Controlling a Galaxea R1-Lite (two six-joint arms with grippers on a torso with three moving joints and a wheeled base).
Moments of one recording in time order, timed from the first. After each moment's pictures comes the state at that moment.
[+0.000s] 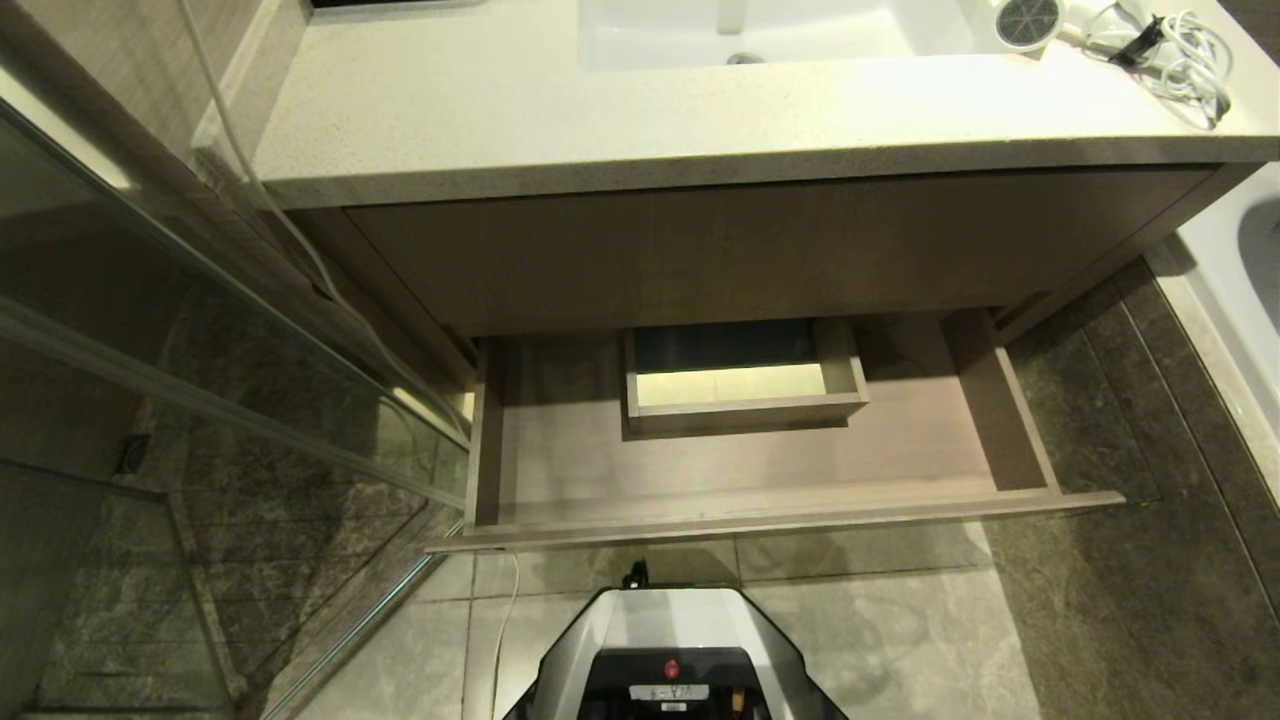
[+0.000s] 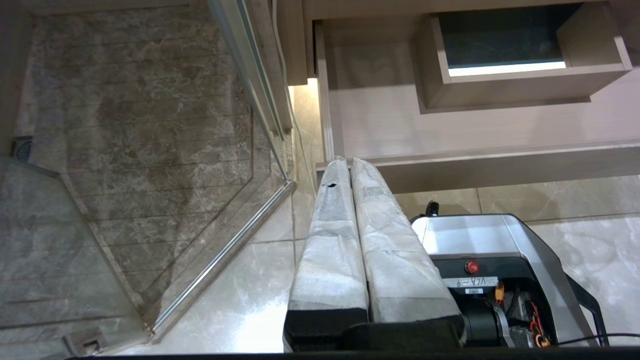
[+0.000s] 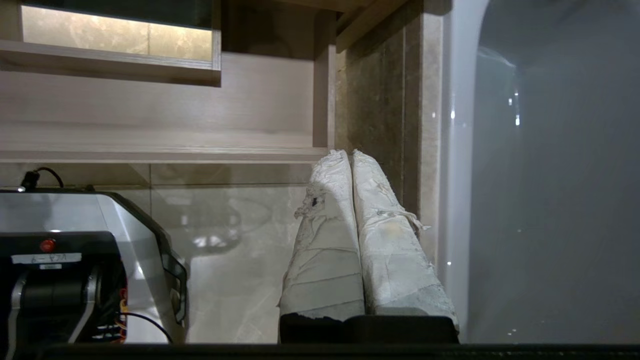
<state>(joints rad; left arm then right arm) 0.00 0.00 0.00 0.00 0.00 0.00 -0.38 0.86 -1.14 0.50 0.12 -0.37</state>
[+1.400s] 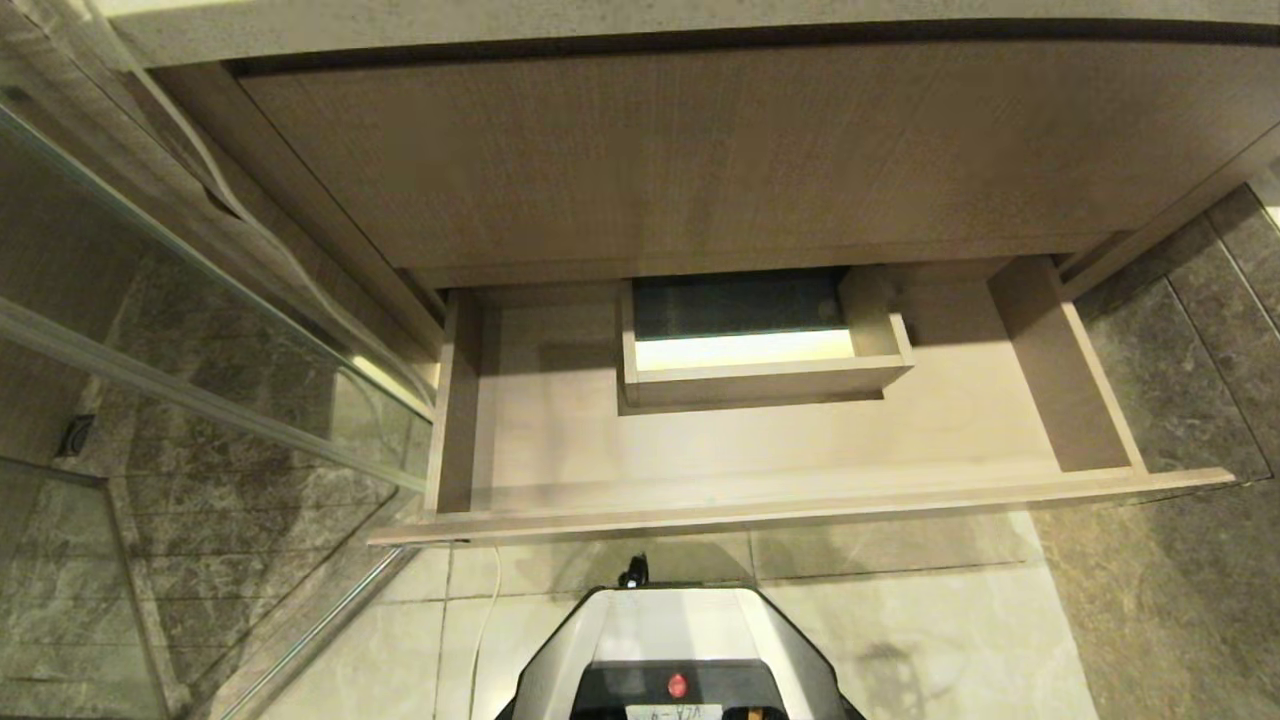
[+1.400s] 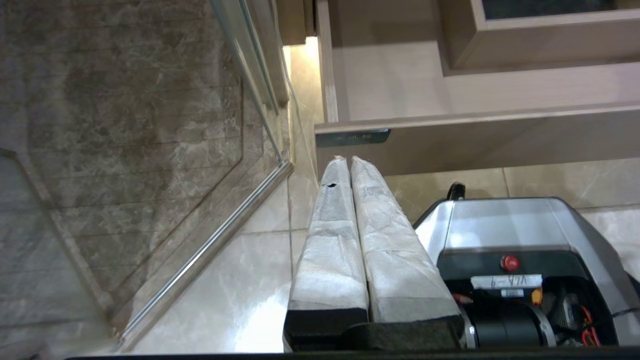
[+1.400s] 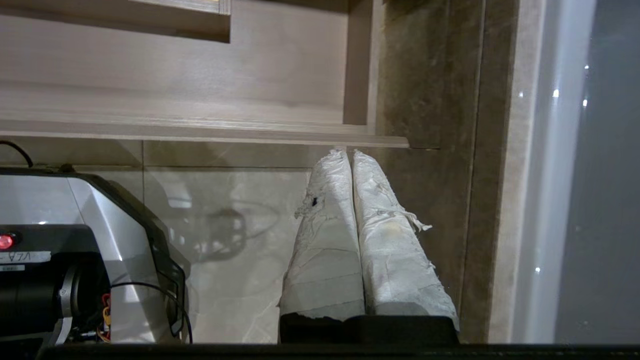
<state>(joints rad) 0.00 0.00 0.00 0.00 0.00 0.00 -0.33 0.84 -1.01 0.43 0.08 -0.38</state>
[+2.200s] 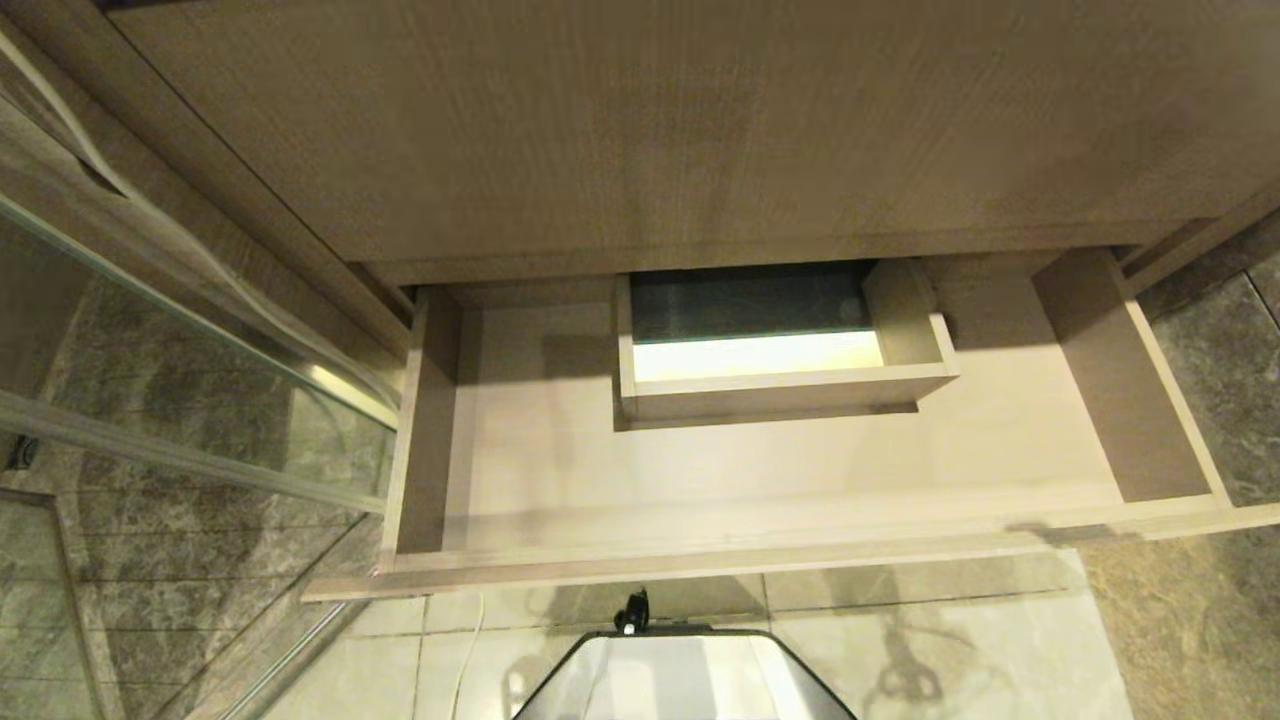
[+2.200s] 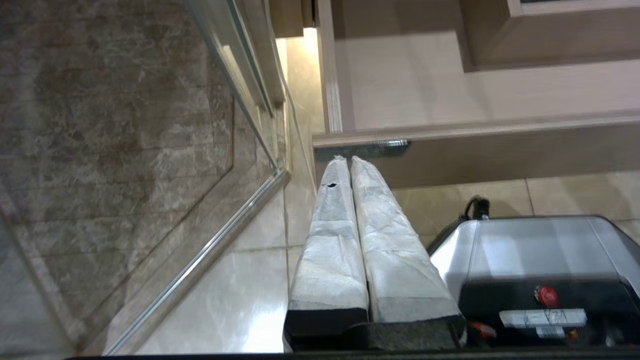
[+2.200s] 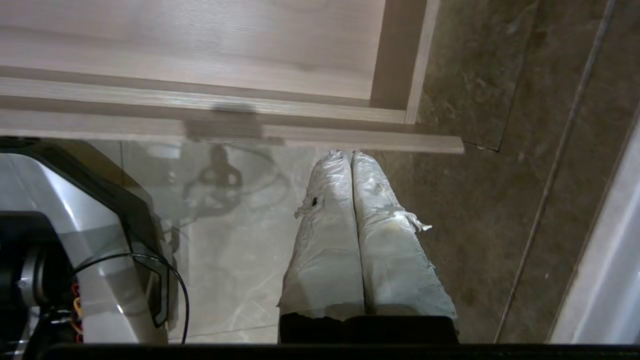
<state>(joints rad) 0.00 0.00 0.00 0.00 0.00 0.00 -0.29 1.02 -0.94 0.40 0.01 -0.44</state>
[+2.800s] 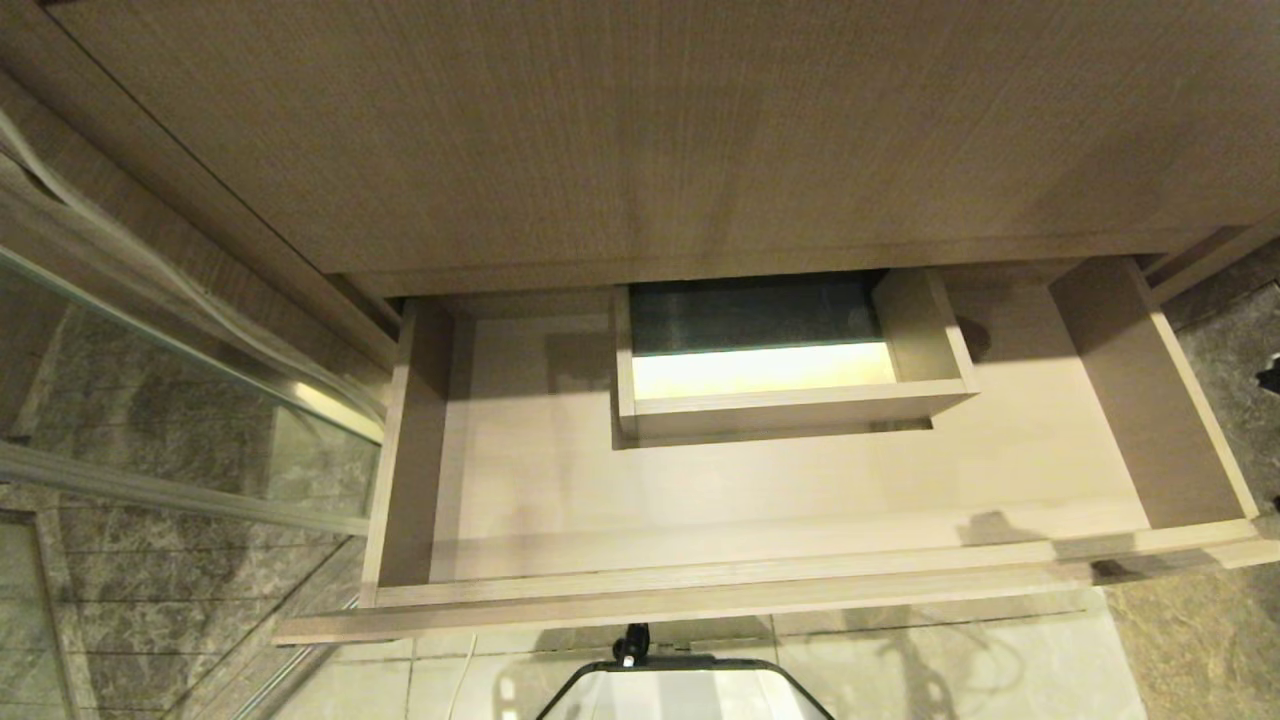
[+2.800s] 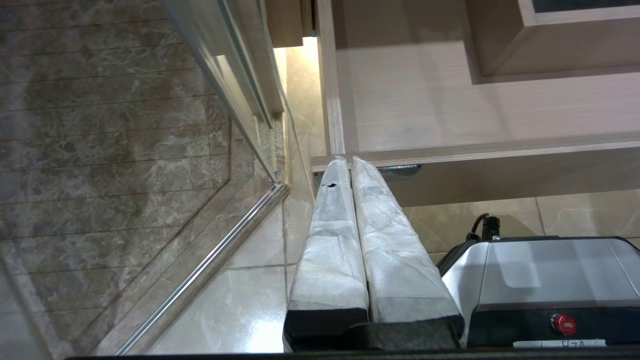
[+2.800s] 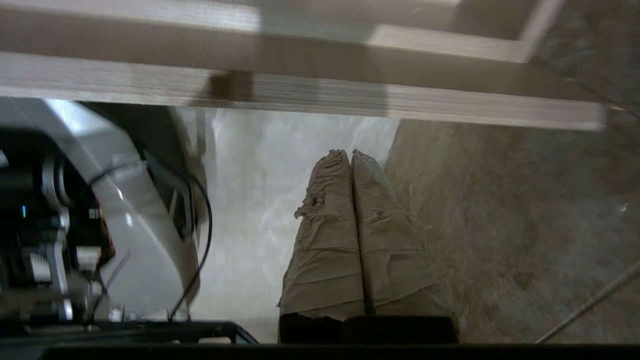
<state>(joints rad) 0.00 0.00 0.00 0.00 0.00 0.00 -0.31 1.34 -0.94 0.50 -0.01 -0.48</state>
